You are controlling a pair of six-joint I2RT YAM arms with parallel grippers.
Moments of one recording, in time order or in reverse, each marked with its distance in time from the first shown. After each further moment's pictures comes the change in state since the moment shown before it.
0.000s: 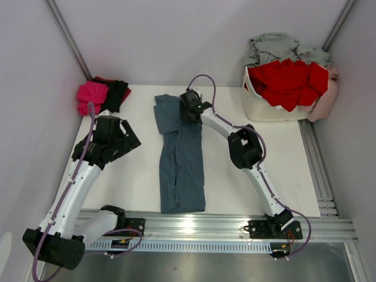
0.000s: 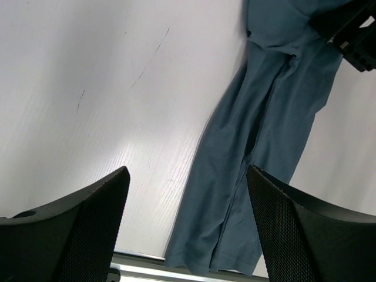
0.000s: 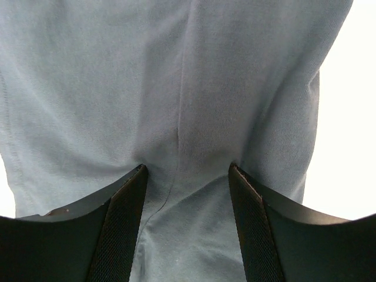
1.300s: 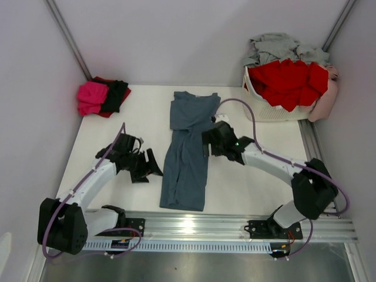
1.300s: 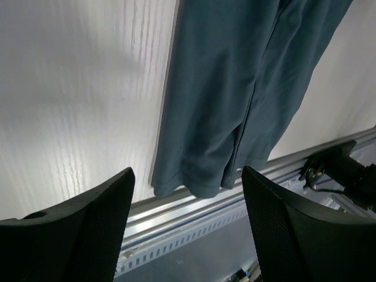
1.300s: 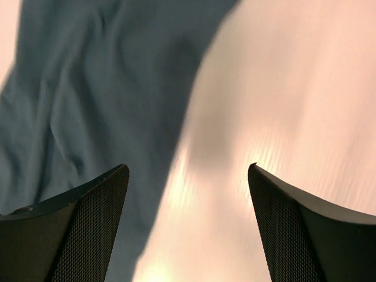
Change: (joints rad) left arm -0.007 0.142 -0.351 0.184 0.568 0.129; right arm 0.099 -1.000 -1.167 0.169 0.112 -0.084
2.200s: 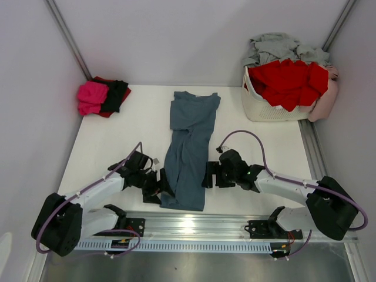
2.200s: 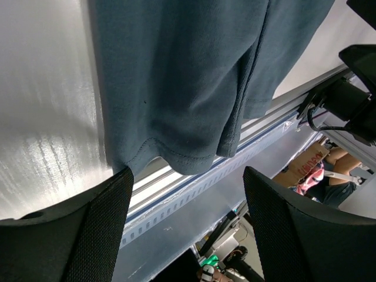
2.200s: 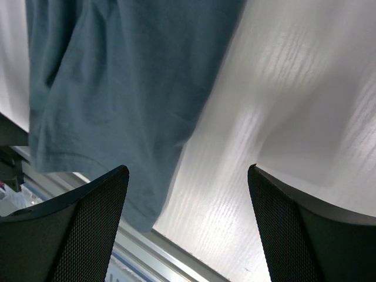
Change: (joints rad) left arm -0.204 -0.024 -0.261 0.173 0.223 -0.159; right arm 0.080 -0.268 -0.500 0.183 -0.402 0.280
